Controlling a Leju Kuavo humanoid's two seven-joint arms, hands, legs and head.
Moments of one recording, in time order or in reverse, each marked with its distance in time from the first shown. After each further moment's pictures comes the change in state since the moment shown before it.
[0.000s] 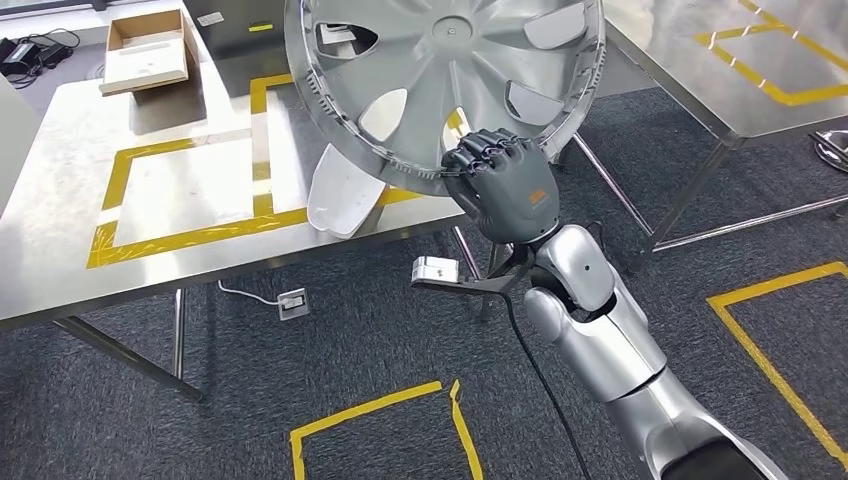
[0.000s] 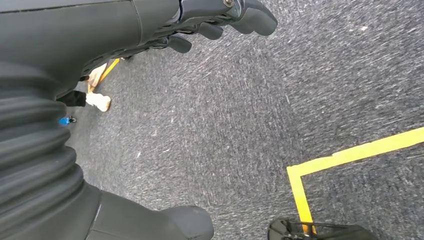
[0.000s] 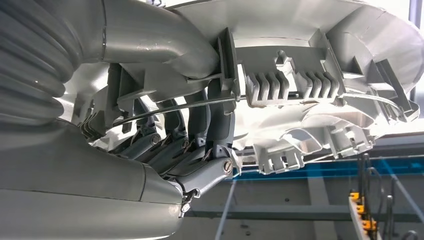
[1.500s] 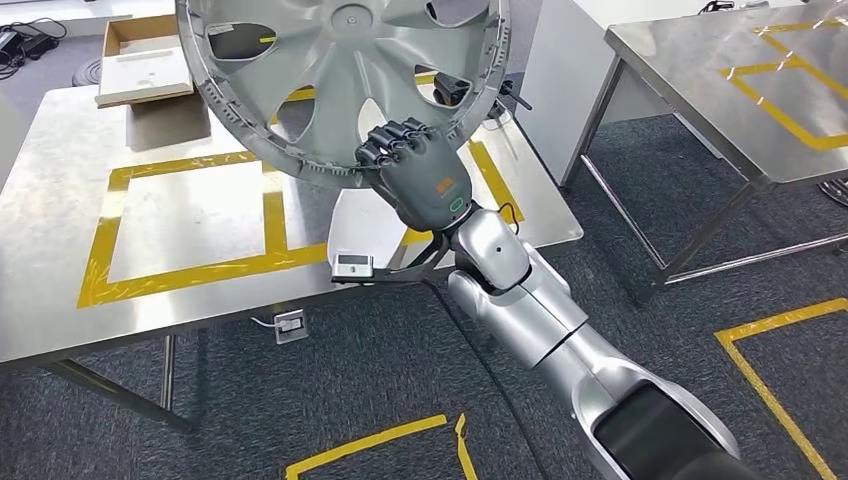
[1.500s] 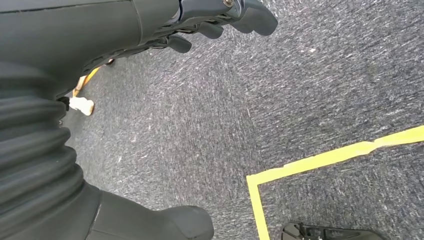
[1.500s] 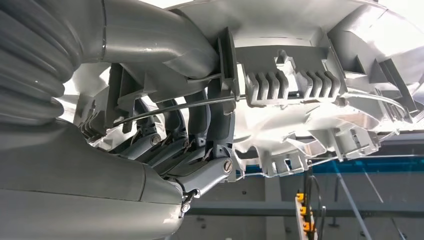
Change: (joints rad) left arm -0.002 -0.001 -0.007 0.000 0.013 0.011 -0.017; right arm -0.213 0.204 0.162 0.411 0.069 -0.226 0.009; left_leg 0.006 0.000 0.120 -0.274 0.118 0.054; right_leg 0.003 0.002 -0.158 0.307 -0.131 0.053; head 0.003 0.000
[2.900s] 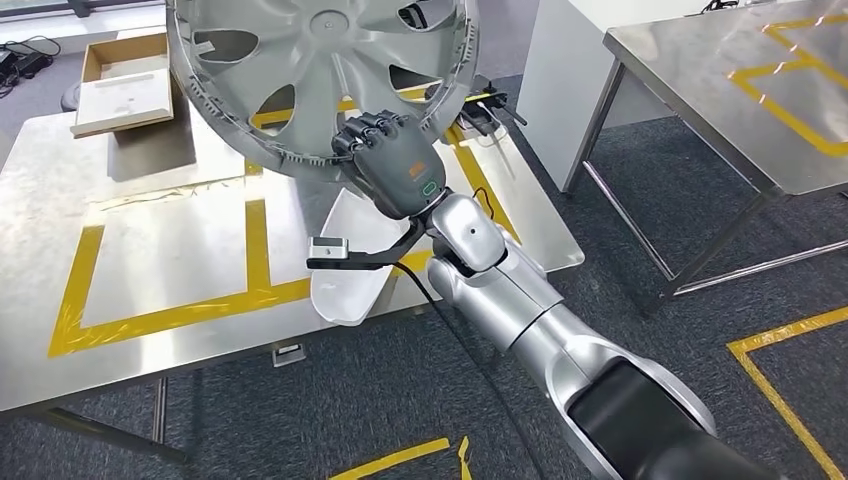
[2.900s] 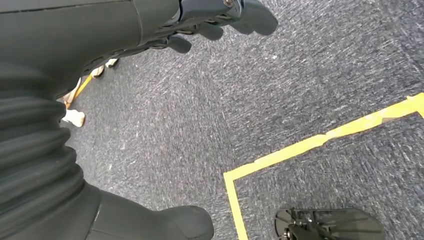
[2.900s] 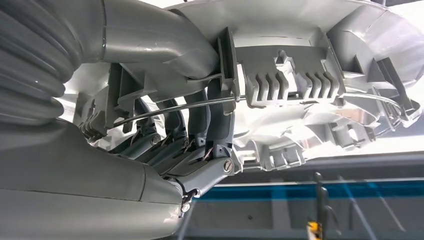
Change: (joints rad) left arm -0.017 -0.020 -0.025 0.003 -0.031 -0.009 0.010; right arm -0.096 0.090 -0.001 0.195 -0.044 0.011 -0.041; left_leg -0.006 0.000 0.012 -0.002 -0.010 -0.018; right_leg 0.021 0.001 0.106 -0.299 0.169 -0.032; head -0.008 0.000
